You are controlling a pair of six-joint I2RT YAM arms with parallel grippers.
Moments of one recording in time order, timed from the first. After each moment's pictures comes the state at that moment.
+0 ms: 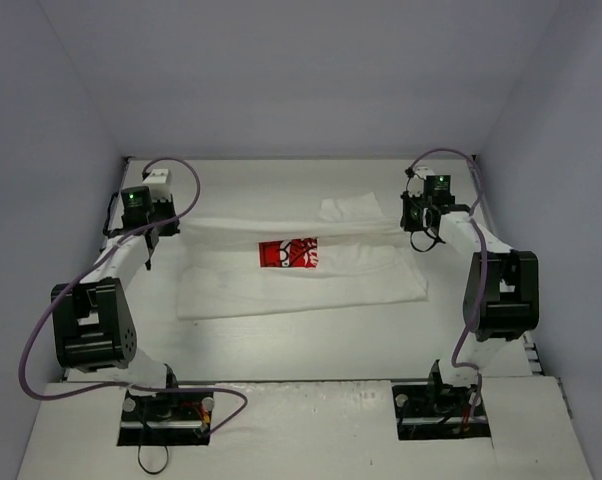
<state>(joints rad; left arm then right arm) 0.13 1.55 0.99 -0.06 0.18 0.03 0.01 1.72 1.12 -0.23 -0.15 -0.05</state>
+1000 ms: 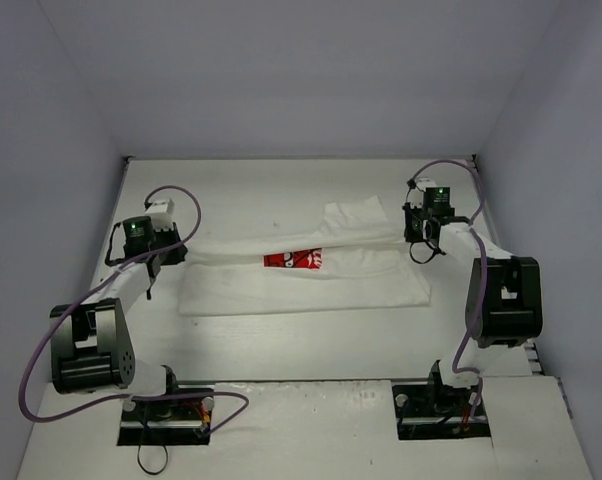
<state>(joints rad) 0.14 1.41 0.72 0.01 0.27 -0.03 0.01 1.66 1.00 -0.17 -0.08 -0.05</state>
